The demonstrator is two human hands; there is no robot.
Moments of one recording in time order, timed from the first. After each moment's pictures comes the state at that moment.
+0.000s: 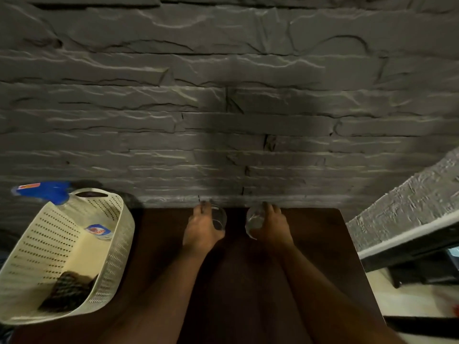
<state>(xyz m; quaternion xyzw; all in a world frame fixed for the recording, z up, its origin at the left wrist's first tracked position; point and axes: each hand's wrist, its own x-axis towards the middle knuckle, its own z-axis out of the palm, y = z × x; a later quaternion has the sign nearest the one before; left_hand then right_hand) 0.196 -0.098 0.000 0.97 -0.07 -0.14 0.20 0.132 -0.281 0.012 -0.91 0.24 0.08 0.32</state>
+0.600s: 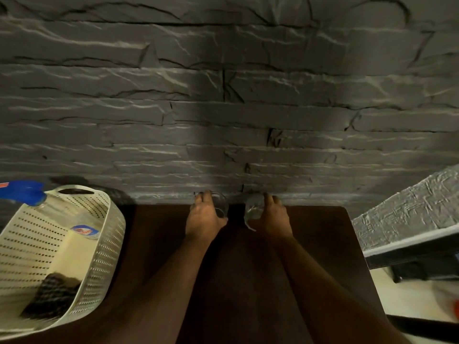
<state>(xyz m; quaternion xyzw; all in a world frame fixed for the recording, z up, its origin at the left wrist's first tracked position) 0.231 -0.126 -0.020 0.97 -0.06 -0.12 0.21 0.165 -0.294 -0.014 -0.92 0.24 0.06 0.31</state>
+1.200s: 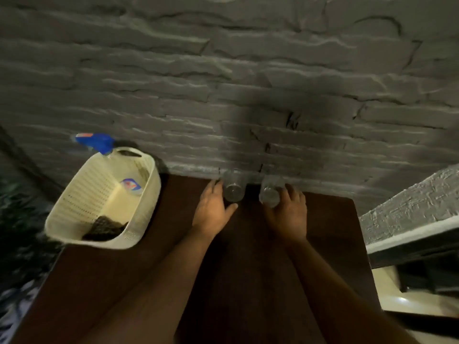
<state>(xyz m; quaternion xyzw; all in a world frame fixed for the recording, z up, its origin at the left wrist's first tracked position) 0.145 -0.072 0.023 0.96 -0.07 -0.05 0.27 0.084 -0.265 0.020 -0.96 0.15 -0.09 0.21</state>
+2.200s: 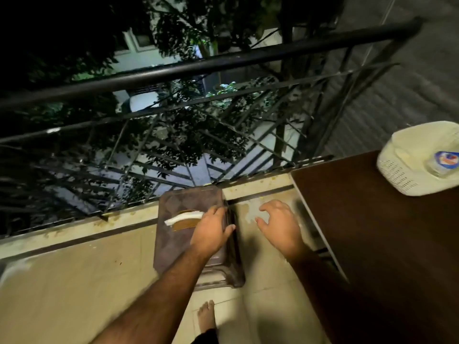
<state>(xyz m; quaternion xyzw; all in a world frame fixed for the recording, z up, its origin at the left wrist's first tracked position) -0.488 0.342 0.024 0.88 0.42 0.04 0.24 -0.319 0.234 0.037 -0.84 -0.47 0.14 0.22</state>
